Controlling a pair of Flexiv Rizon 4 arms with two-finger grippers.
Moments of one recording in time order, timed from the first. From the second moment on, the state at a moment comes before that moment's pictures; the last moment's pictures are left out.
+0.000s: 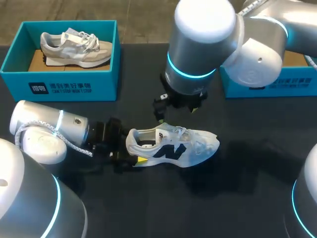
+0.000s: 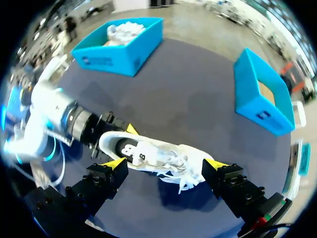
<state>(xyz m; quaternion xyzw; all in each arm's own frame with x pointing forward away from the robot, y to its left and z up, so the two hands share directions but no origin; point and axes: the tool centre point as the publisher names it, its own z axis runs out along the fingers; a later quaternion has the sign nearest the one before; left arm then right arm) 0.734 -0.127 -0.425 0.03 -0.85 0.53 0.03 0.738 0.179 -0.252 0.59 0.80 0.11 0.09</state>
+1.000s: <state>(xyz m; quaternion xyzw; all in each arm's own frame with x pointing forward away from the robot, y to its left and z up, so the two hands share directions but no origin) 0.734 -0.127 -0.425 0.03 -0.85 0.53 0.03 0.737 0.207 -0.281 0.72 0.68 0.00 0.11</state>
